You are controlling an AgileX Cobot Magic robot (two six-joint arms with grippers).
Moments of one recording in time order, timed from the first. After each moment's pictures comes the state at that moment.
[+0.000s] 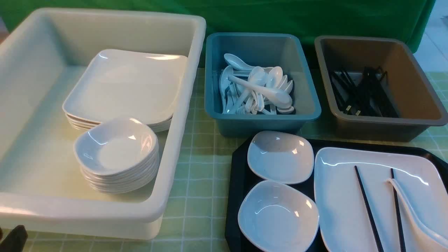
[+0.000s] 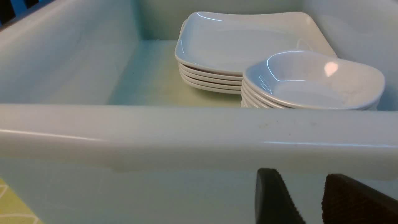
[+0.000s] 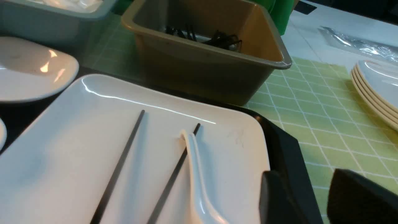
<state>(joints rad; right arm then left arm) -0.04 0.00 0.01 0.00 0.25 -0.15 0.00 0.00 0.01 -0.02 0.23 0.05</state>
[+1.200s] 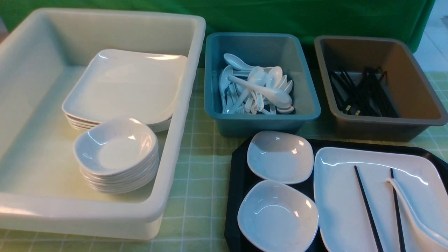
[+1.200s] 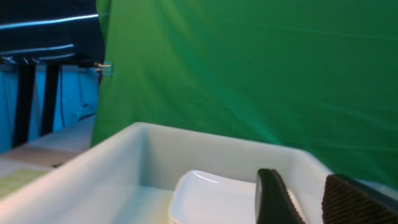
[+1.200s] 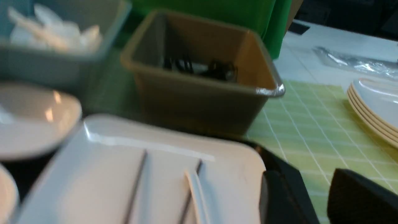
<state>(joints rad) -0.04 0.00 0.01 0.09 0.09 -0.06 0.00 0.00 0.01 -0.19 -0.25 -0.03</state>
